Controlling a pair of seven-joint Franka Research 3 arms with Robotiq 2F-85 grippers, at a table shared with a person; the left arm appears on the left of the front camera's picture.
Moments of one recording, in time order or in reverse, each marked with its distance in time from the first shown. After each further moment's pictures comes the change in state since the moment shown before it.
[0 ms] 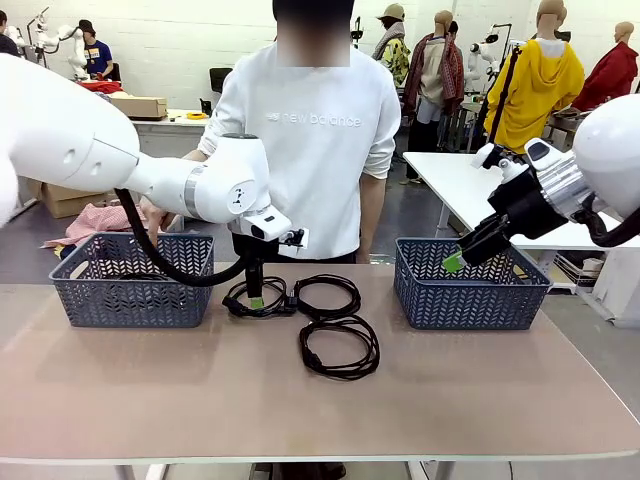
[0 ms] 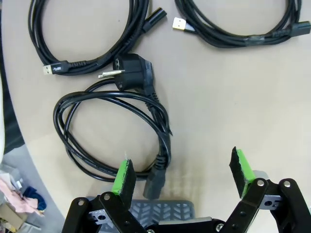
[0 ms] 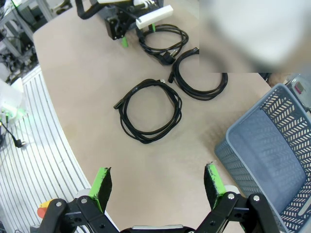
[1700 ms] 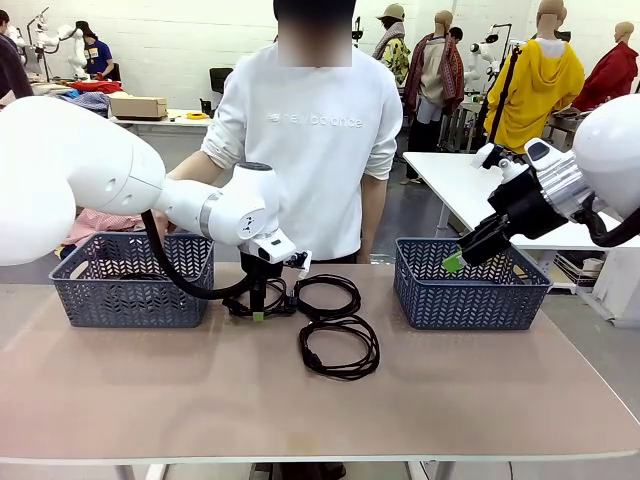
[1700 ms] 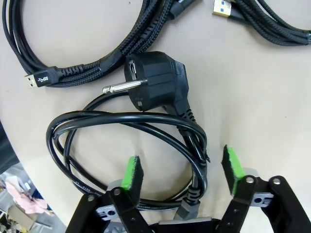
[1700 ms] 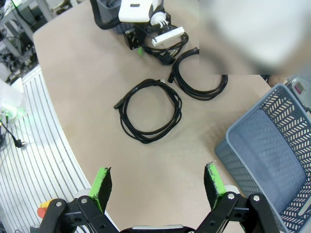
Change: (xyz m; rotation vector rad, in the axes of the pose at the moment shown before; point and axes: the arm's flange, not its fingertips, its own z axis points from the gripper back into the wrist) left arm 0.004 0.028 -0.059 0.022 0.054 -0.050; right arm 0.000 0.000 0.000 0.000 0.000 0.000
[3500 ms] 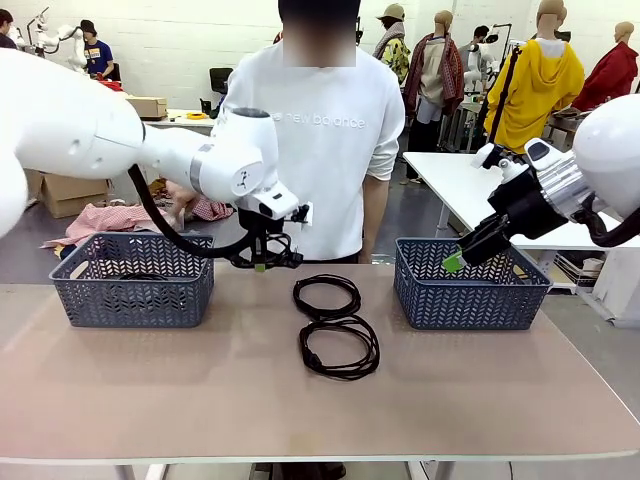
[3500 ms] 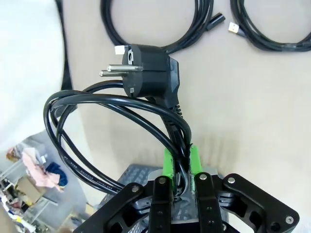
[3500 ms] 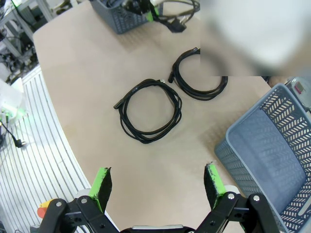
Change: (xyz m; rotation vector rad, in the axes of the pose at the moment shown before) left arm -0.002 -0.008 0.127 0.163 -0.013 0.091; right arm 0.000 0.000 0.000 0.000 0.000 0.000
